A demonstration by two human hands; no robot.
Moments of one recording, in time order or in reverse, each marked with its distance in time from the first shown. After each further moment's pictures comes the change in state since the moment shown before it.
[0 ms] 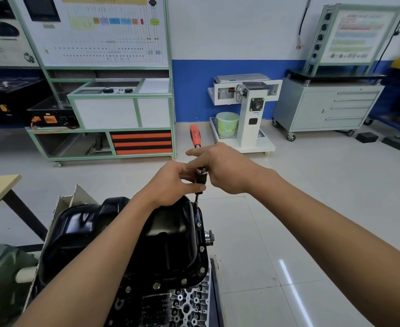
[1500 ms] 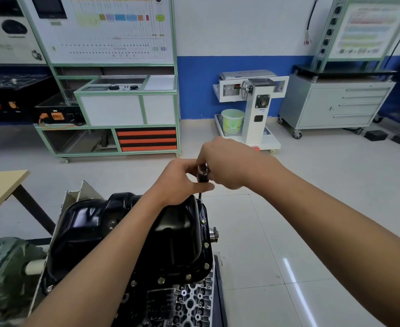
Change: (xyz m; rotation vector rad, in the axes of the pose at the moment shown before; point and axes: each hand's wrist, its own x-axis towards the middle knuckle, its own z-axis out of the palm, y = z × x) left_hand -0.006 0.007 0.008 0.064 0.083 0.082; right_hand 0.008 -0.017 -0.010 -0.171 -0.110 0.171
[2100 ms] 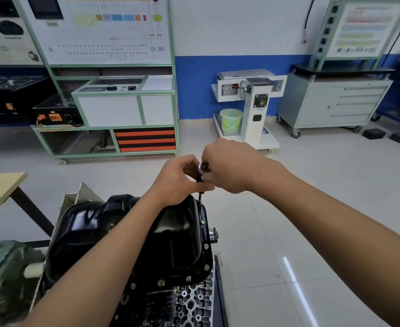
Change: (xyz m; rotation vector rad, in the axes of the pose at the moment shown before) left_hand 0.003 -0.002 0.001 -0.101 0.025 -0.039; right_hand -0.009 0.002 0.002 -0.019 0.058 0.042
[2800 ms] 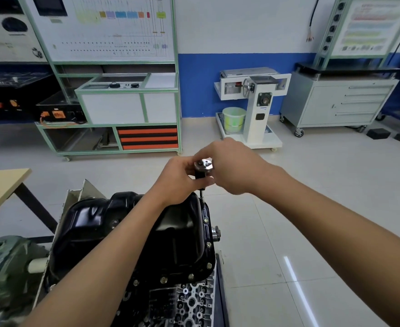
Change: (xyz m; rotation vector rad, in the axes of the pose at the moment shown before) left_hand -0.003 -0.004 0.000 -0.080 0.025 0.021; right_hand -0.002 -0.005 0.004 0.230 0.034 0.009
